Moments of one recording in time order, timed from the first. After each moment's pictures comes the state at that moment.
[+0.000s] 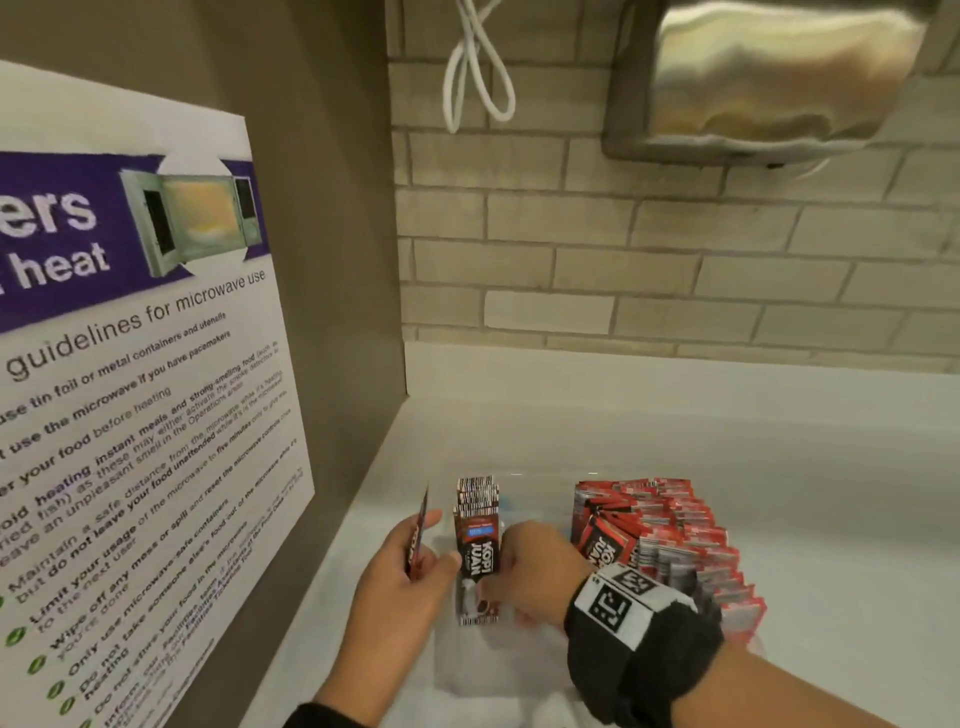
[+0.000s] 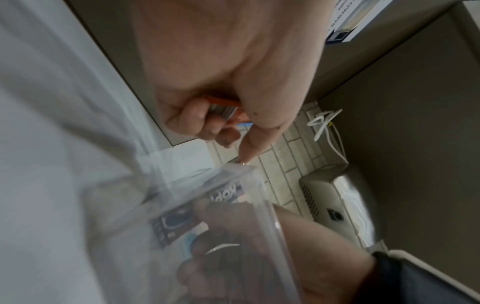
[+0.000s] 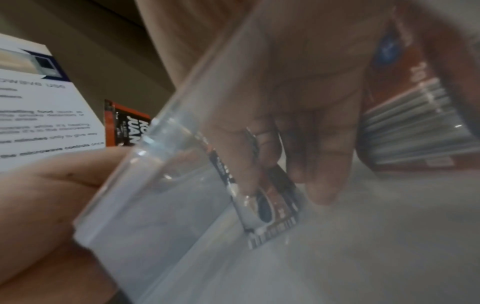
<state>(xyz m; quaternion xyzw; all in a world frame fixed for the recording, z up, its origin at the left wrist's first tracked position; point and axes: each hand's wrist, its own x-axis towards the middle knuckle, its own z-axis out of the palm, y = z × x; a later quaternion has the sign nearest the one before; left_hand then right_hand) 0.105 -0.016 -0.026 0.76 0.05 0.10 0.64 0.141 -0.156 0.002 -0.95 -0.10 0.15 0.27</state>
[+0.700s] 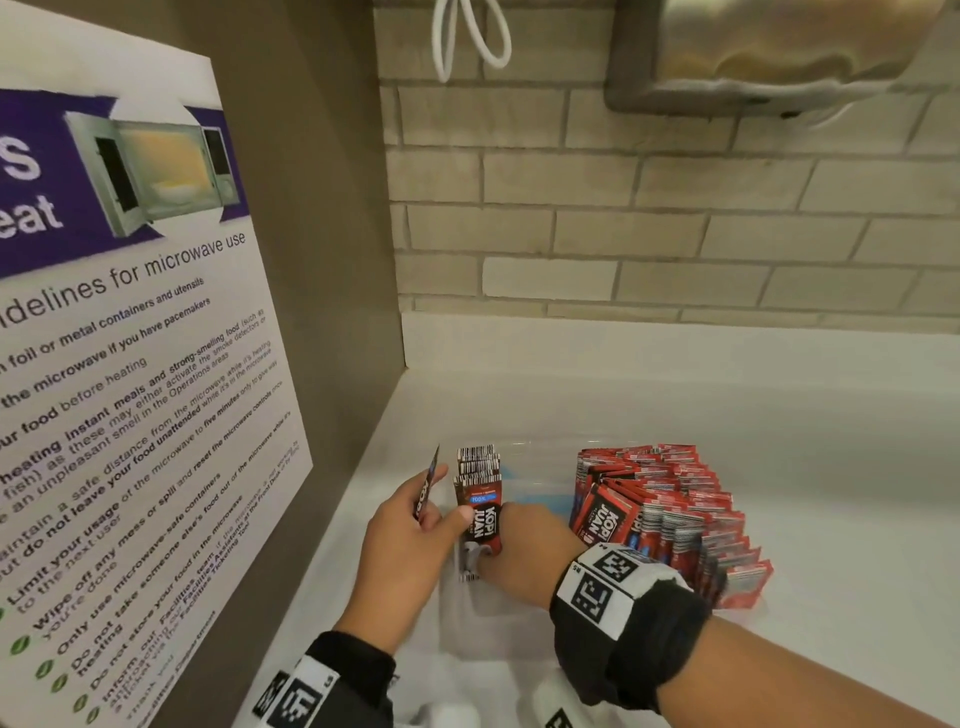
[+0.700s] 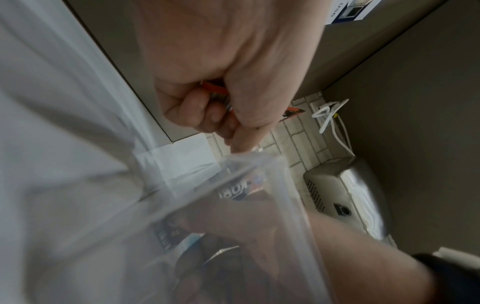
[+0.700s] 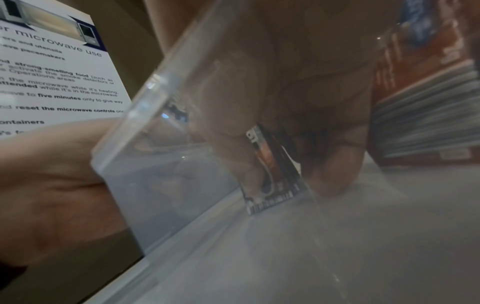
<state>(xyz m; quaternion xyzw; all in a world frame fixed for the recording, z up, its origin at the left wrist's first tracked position) 0.125 -0.016 -0.028 0.78 0.01 0.11 0.61 0.143 -0.147 -0.012 -0.97 -0.13 0.11 0.18</state>
